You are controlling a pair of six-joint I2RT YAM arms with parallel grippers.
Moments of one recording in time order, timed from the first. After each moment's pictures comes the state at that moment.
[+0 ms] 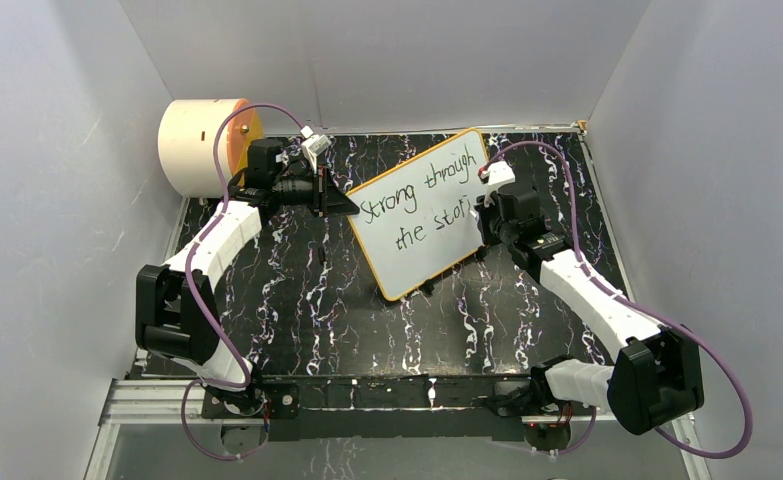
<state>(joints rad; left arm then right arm) -0.21 1.56 1.18 -0.22 1.04 -0.15 0.41 1.20 0.85 -0.25 0.08 0.00</state>
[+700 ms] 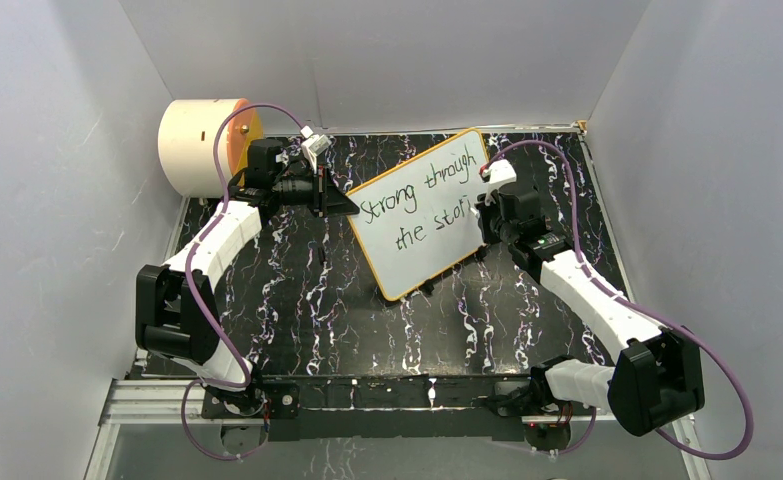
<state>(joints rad) -0.21 1.56 1.18 -0.22 1.04 -0.15 0.41 1.19 0.85 -0.24 0.09 0.00</state>
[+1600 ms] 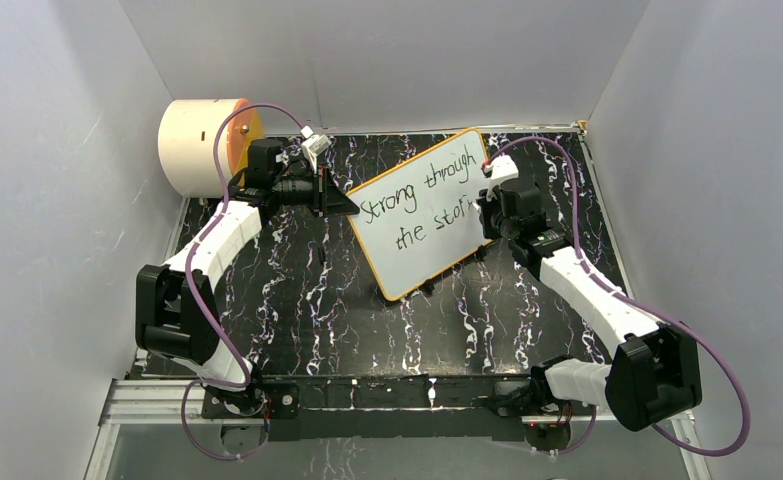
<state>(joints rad) -0.21 1.56 1.18 -0.22 1.04 -0.15 0.39 1.21 0.86 -0.21 0.10 0.00</state>
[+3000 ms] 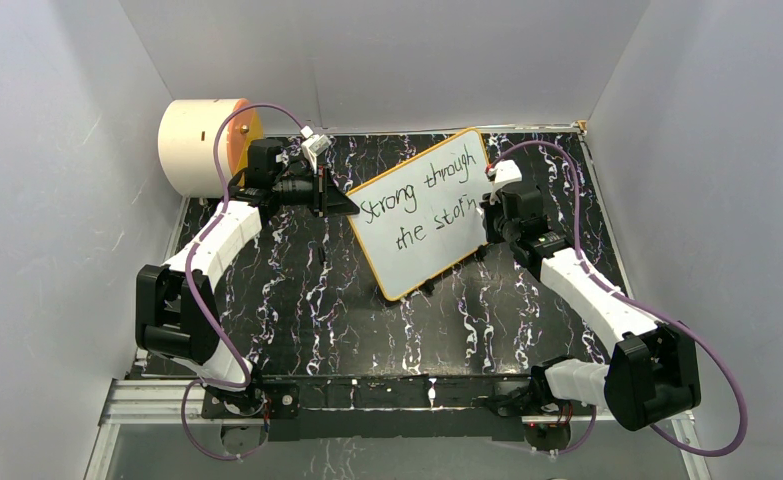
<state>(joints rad) -0.21 1.56 1.18 -0.22 1.04 -0.15 0.37 1.22 0.84 -0.22 0.10 0.03</state>
